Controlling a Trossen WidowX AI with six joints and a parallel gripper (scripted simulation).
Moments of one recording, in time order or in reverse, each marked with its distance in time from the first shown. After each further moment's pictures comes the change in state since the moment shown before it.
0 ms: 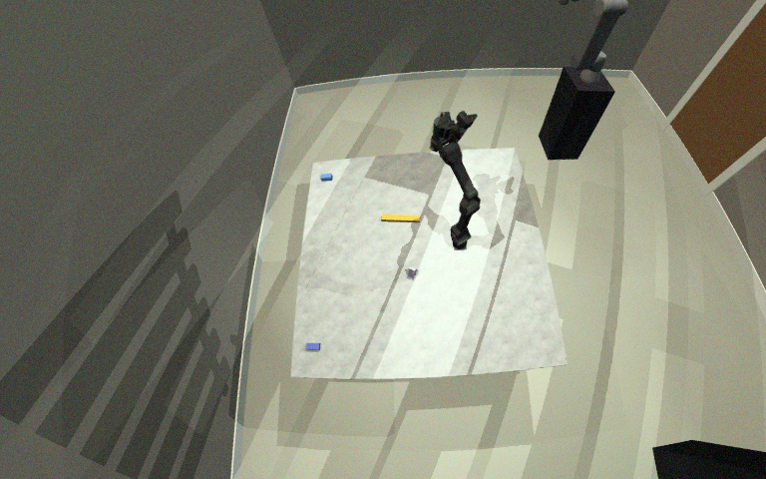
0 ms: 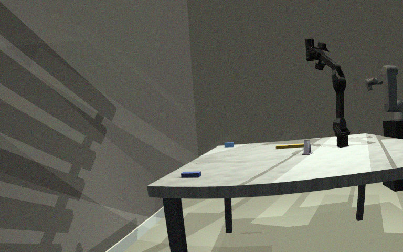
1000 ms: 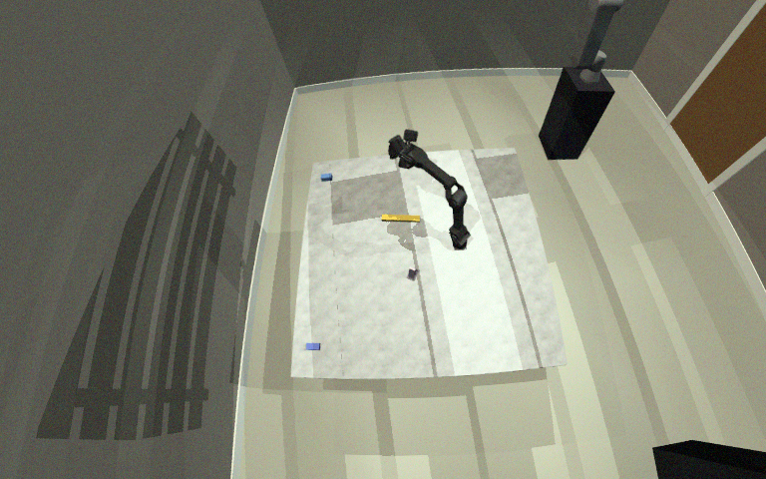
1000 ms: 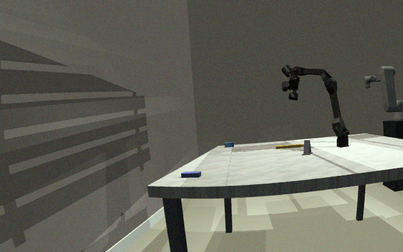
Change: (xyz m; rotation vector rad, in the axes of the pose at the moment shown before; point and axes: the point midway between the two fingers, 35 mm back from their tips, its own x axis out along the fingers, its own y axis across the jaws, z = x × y) arm -0.148 0.280 0.115 -0.372 -0.685 0.701
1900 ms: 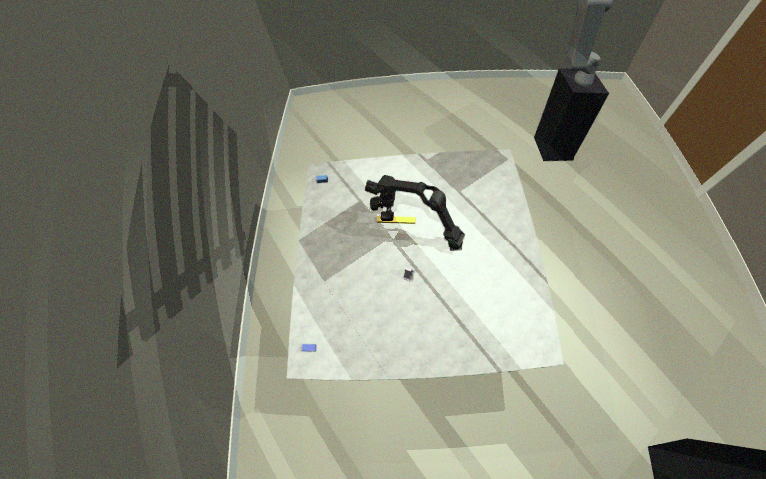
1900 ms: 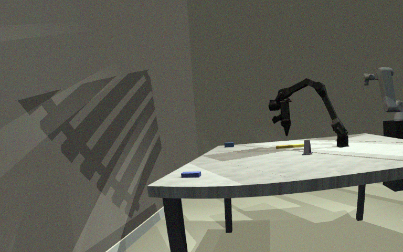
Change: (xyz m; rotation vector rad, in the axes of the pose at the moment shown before) arm -0.058 0.318 0.015 -0.181 0.111 1.071
